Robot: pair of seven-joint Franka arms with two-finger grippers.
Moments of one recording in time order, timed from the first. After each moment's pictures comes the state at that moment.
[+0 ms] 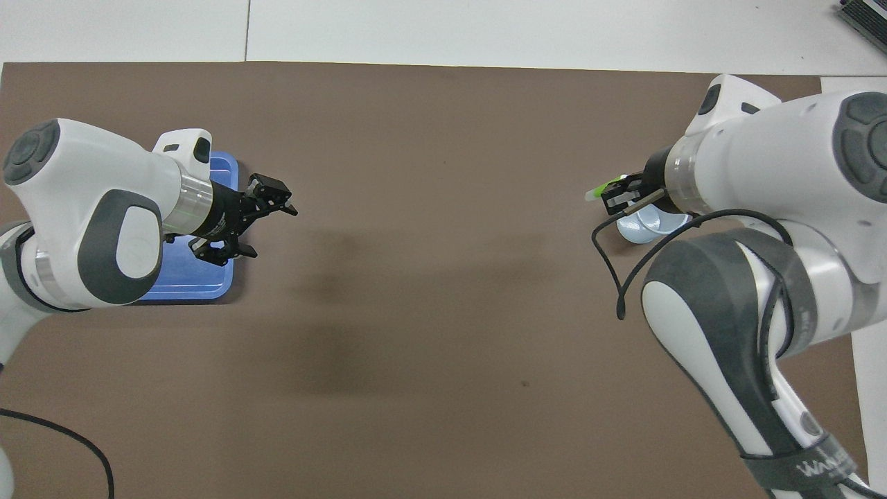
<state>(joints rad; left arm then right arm) 0.08 0.18 -0.28 -1.92 -0.34 2.09 -0.67 0.10 0.08 0.13 -1.74 -0.01 2.04 -0.20</state>
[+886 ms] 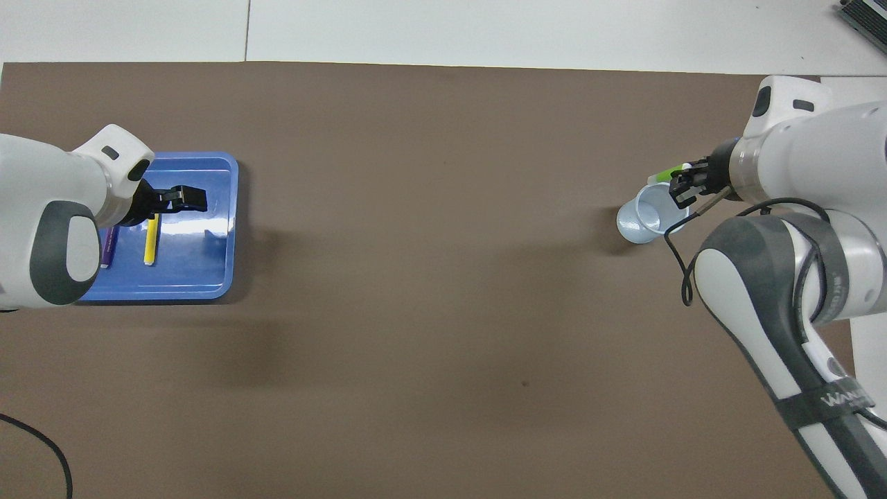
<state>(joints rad) 0.25 0.23 -0.27 -1.95 0.00 2.31 -0.07 -0.05 0.10 0.13 -1.85 -0.06 2.20 -0.47</state>
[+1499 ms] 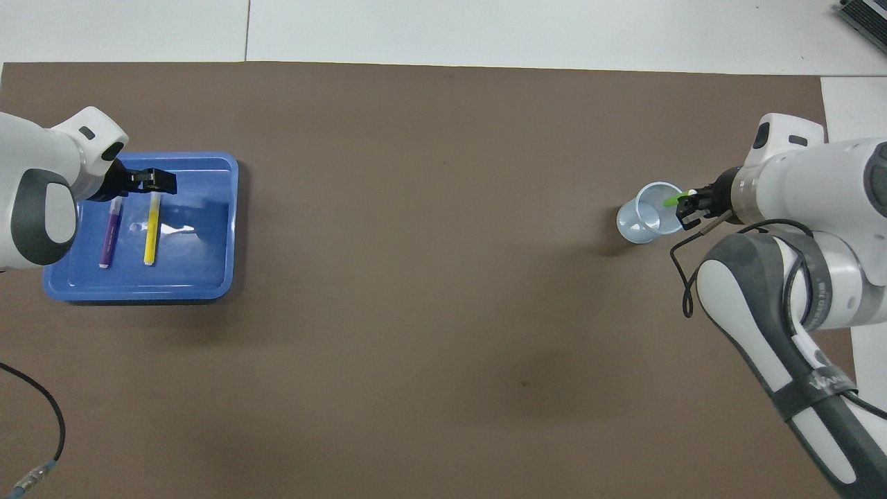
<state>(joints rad) 0.32 0.42 -0.27 -1.78 0.08 2.31 0.05 -0.11 0.11 0.13 -1.99 -0.05 2.31 -0.48</state>
